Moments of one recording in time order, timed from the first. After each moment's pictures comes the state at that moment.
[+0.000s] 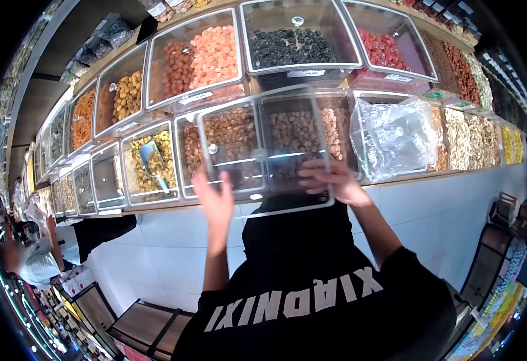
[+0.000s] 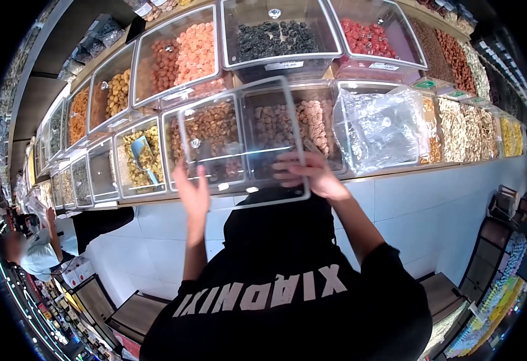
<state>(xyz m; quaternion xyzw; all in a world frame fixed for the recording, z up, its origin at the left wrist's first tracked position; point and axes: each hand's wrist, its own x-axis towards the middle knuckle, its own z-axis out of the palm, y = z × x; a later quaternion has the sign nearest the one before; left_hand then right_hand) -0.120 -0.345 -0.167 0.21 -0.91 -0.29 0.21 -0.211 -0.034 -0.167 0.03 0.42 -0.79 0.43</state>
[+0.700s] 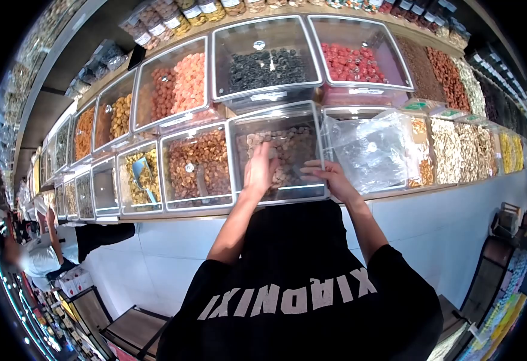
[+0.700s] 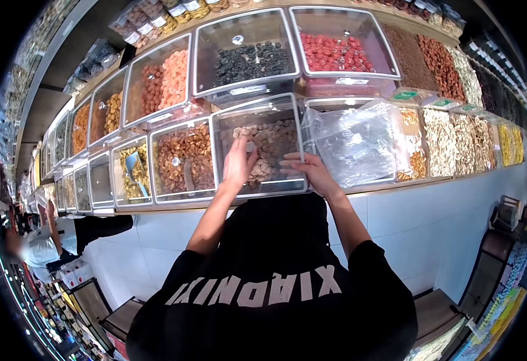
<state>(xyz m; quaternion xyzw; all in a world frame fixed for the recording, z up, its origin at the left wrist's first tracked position) -0.252 -0.181 -0.206 0.04 -0.94 -0.34 0.00 -0.267 0.067 -0.228 0.01 0.53 -0.77 0.36</state>
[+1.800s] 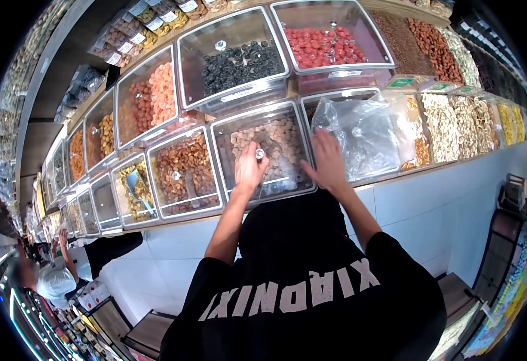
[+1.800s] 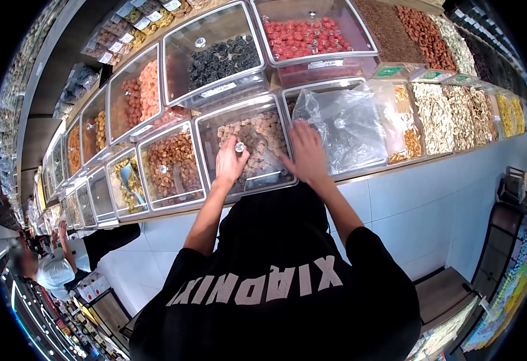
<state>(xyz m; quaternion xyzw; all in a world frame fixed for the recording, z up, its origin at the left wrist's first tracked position) -0.267 -0.158 -0.237 0.05 -0.95 -0.31 -0.05 -0.273 0.098 -0.234 -0.21 0.94 -0.25 -0.08</state>
